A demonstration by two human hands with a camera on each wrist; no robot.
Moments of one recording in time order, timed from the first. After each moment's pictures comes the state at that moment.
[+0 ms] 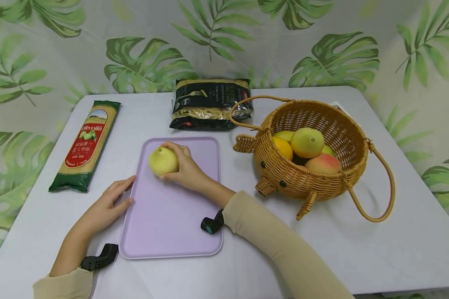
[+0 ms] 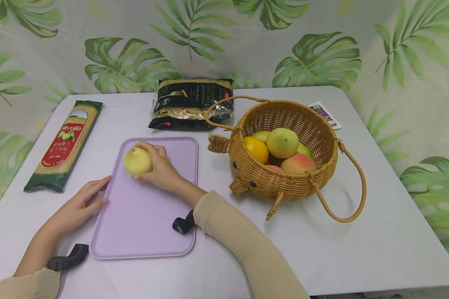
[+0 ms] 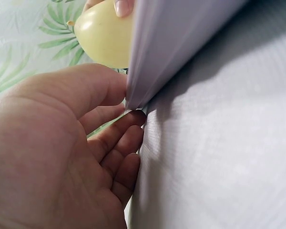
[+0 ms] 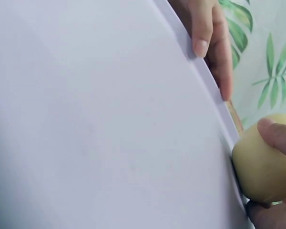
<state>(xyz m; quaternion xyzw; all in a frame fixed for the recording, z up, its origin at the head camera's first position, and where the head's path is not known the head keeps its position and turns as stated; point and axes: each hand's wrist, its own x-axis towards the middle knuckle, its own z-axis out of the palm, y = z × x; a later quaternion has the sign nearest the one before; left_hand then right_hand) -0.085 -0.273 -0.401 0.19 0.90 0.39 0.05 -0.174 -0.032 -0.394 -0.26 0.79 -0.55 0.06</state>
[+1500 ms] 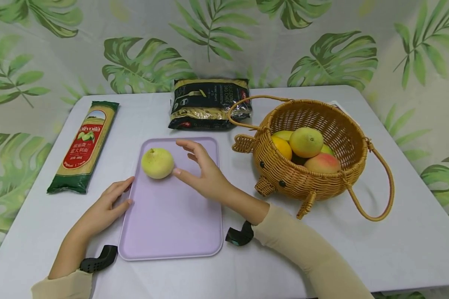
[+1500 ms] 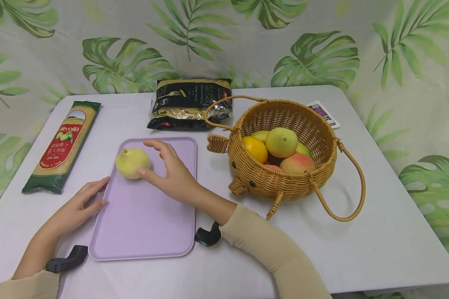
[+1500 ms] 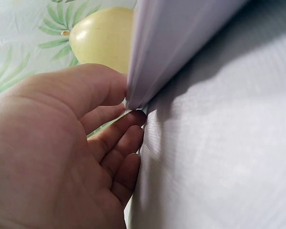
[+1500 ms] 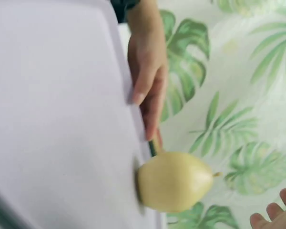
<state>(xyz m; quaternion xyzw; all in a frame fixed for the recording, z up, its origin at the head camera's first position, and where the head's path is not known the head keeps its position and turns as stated) -0.083 -0.271 -0.397 0.17 0.90 0.39 0.07 -0.115 0.023 -0.311 -0.33 0.71 -0.62 0.01</state>
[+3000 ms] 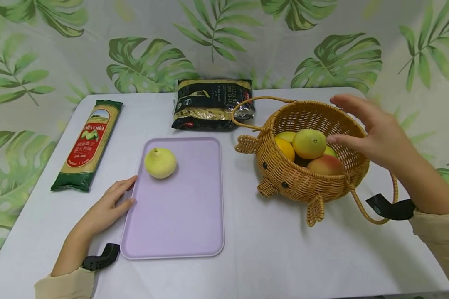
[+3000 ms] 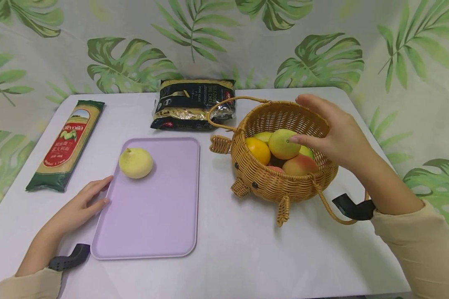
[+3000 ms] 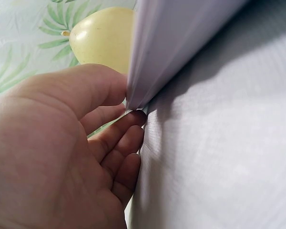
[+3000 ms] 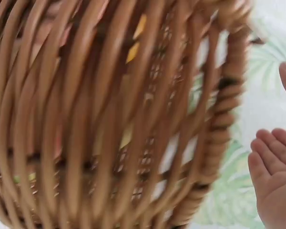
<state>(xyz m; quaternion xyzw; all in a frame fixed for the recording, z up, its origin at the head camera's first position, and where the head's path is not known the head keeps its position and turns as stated) -0.083 -0.271 -0.397 0.16 0.91 0.38 0.07 -0.132 0.275 -0.231 -0.22 0.92 -0.31 -0.12</state>
